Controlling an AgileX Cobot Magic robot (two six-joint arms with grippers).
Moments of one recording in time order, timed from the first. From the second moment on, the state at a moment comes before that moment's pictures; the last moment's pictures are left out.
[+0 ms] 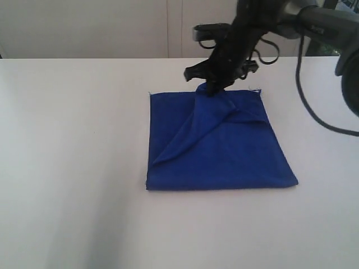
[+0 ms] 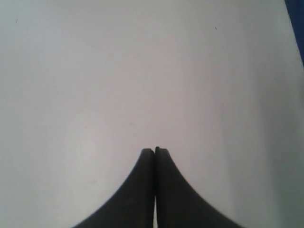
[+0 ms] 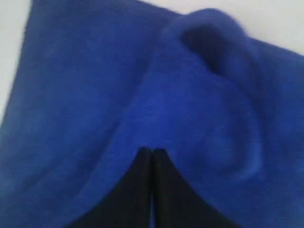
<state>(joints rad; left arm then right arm) -0.14 0.76 -0.87 0.05 1.07 -0.05 0.33 2.30 -2.04 0.20 1.05 -0.14</state>
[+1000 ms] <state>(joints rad) -0.14 0.76 -0.87 0.05 1.07 -0.05 0.67 2.43 -2.04 0.22 1.02 -0.01</state>
